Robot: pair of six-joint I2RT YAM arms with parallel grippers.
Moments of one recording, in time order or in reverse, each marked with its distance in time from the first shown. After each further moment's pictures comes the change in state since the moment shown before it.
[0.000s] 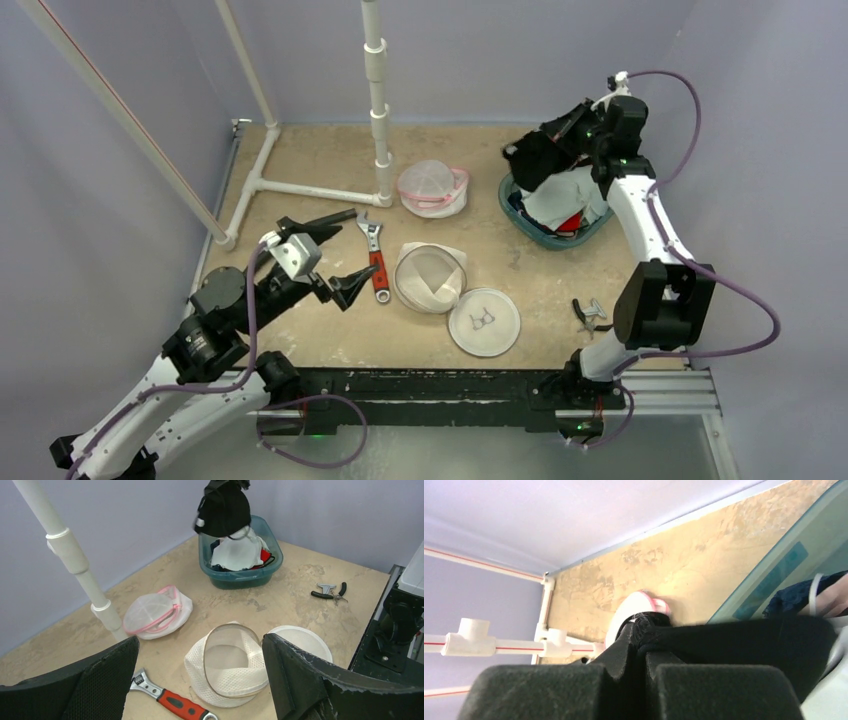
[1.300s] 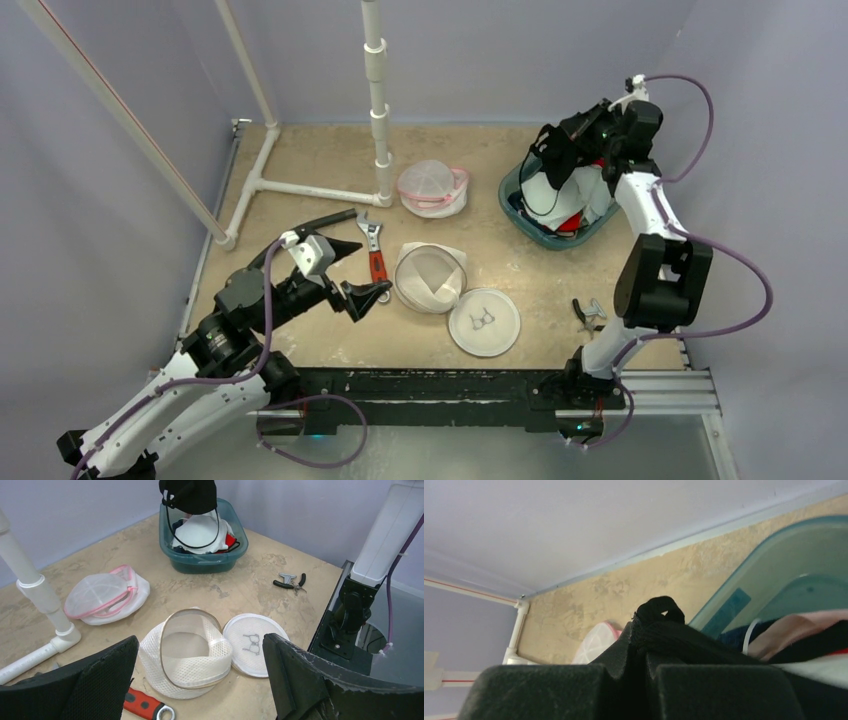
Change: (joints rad) left arm 0.000 0.000 -0.126 0.079 0.095 -0.166; right arm -0.100 0.124 -0.043 0.192 -0.050 -0.065
